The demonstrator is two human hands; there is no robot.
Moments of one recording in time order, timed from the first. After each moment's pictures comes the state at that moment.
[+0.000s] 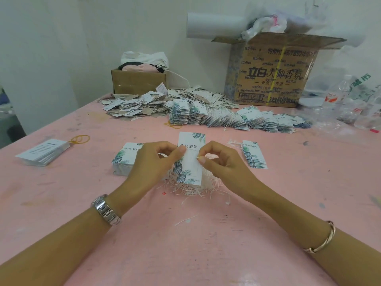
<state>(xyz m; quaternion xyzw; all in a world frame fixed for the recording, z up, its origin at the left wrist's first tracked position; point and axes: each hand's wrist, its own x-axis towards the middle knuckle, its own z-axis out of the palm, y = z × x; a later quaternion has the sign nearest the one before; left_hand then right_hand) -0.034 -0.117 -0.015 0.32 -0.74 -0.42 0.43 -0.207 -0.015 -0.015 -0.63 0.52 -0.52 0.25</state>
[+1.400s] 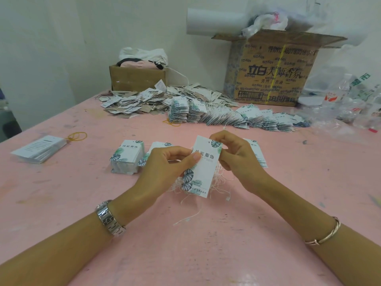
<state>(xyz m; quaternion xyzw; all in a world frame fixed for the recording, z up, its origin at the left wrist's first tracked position) -0.042 -0.086 -0.012 0.27 -0.67 -0.57 0.39 -0.217 -0.015 -0.001 -0.56 0.52 -0.59 0.26</state>
